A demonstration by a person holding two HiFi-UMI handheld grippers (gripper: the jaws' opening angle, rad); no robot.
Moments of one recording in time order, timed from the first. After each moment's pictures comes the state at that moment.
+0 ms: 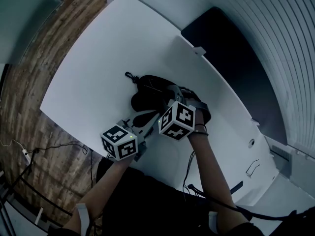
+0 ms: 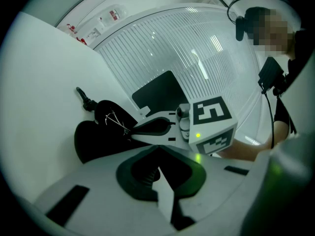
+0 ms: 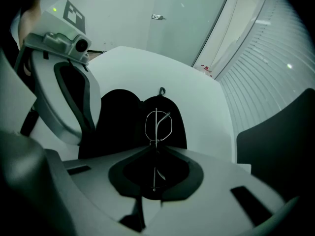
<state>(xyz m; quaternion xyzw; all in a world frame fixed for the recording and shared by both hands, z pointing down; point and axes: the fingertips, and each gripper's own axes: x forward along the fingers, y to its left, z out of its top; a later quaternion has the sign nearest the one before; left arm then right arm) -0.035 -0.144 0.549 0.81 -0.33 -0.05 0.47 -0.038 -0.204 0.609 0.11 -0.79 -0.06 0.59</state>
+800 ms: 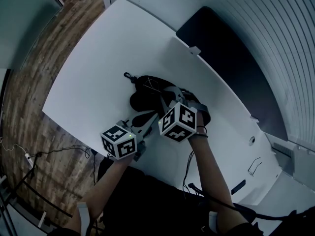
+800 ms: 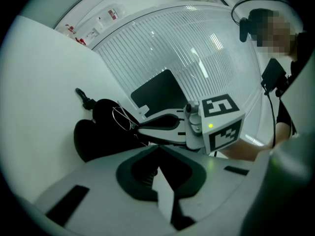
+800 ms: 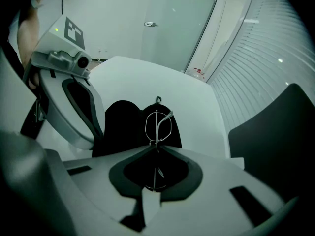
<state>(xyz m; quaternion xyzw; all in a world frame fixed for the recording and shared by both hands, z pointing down) -0.034 -0.140 0.548 0.82 -0.33 -0.04 0.47 -0.037 -0.201 0.585 0.15 -0.81 -0.04 0.56</state>
